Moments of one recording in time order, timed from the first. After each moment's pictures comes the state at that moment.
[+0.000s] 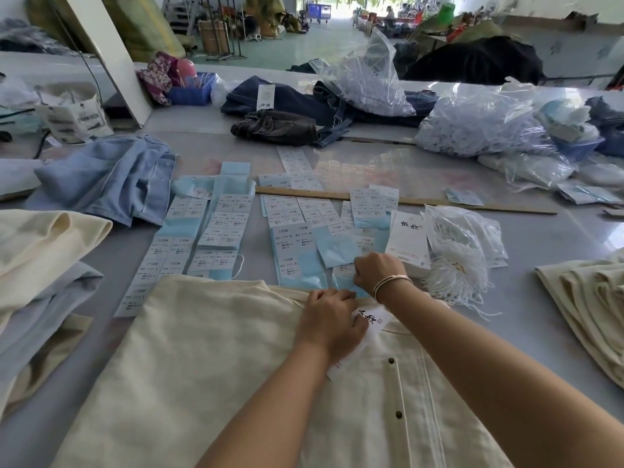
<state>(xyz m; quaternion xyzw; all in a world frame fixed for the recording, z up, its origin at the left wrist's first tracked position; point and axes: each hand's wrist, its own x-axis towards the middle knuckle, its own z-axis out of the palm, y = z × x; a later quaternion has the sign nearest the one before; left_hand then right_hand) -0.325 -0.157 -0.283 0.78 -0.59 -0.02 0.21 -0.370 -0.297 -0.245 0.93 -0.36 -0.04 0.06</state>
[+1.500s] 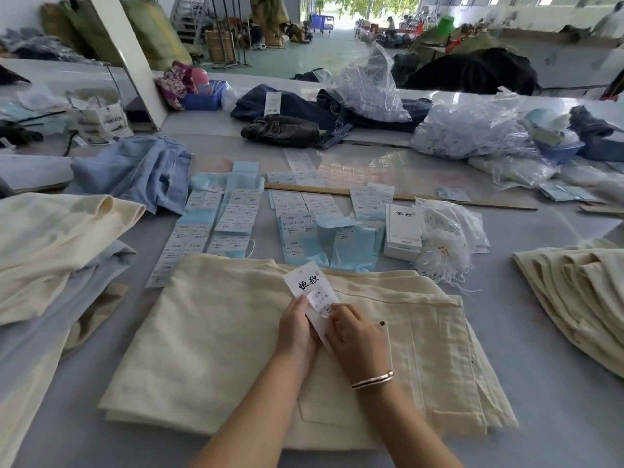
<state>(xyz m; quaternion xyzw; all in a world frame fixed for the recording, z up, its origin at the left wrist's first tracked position) -0.351 -0.083 -0.262 0.43 0.07 -0.44 0.79 -0.446 -0.117 -0.265 0.88 -0.30 0.36 -0.10</state>
